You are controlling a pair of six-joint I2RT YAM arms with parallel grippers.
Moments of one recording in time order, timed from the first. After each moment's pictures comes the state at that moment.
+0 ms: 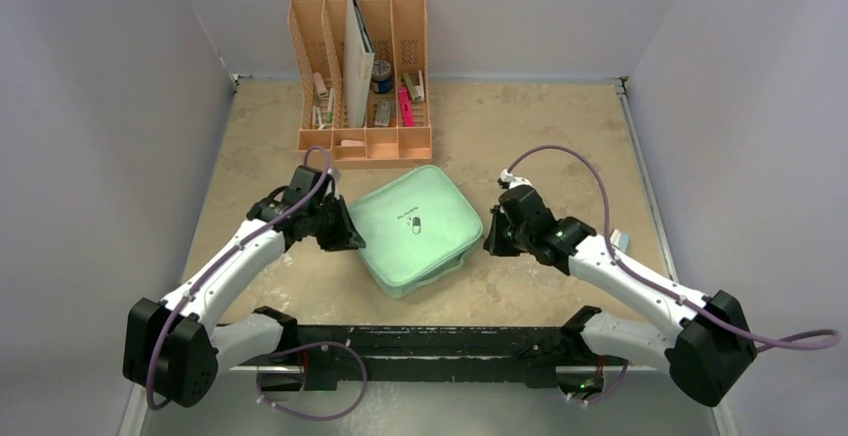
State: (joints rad) left arm -0.37 1.10 0.76 -0.69 0.25 -0.69; right arm 0.67 1.09 0.69 -0.51 0.06 0.61
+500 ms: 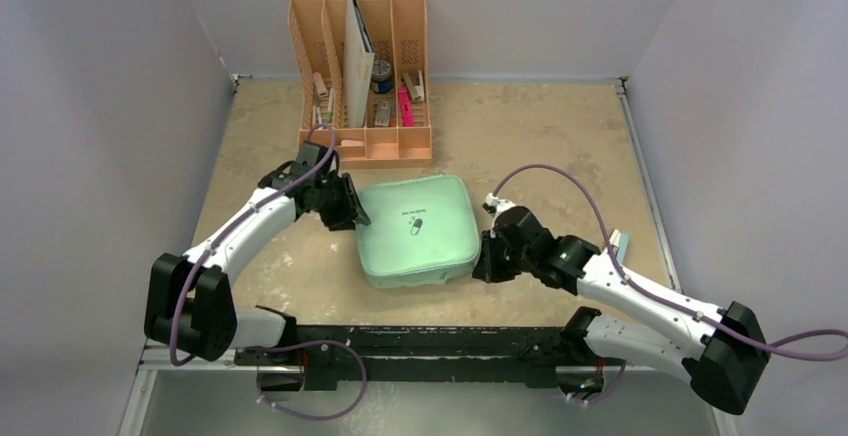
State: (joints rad) left arm -0.32 1.30 0.87 -0.64 0.27 -0.68; right arm 0.79 0.97 0.62 -0.55 -0.08 0.64
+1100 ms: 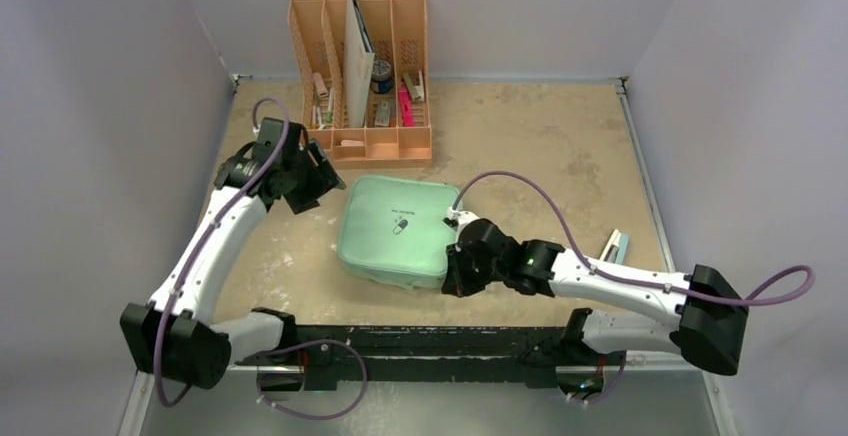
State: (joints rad) left arm -0.23 1.24 1.16 -0.91 0.02 -0.77; right arm 1.04 1.13 0.66 -0.39 -0.10 0.71
